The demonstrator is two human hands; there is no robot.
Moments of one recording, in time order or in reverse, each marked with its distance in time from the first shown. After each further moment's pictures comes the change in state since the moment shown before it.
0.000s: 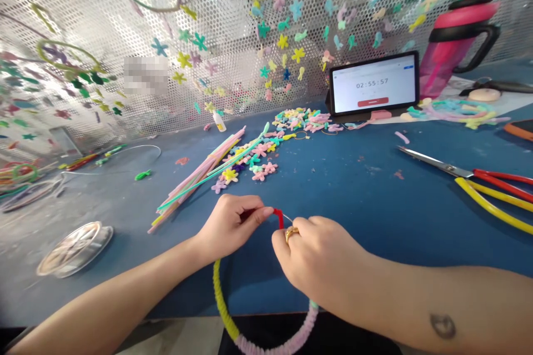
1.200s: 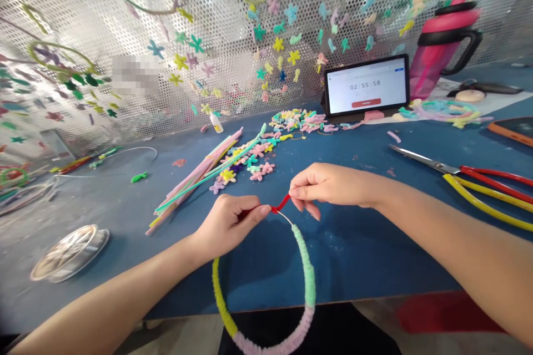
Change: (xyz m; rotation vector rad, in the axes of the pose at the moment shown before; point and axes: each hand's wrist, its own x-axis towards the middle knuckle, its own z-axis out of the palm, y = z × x) left_hand -0.002 0.002 -0.005 0.017 -0.030 0.037; right_hand 0.027 0.090 -0.002 1.267 -0.674 0.401
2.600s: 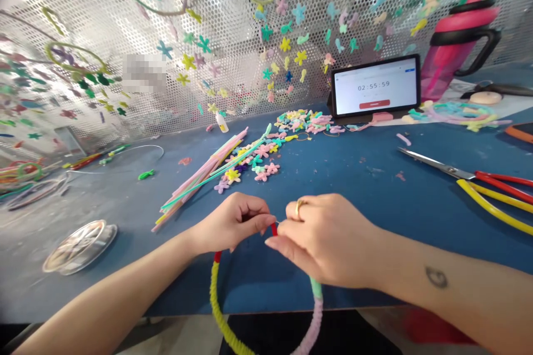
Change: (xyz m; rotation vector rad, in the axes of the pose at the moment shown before) left_hand 0.002 0.002 -0.012 -0.445 -0.292 -0.158; right_hand -0.012 -0.018 0.062 -0.742 0.473 -0.379
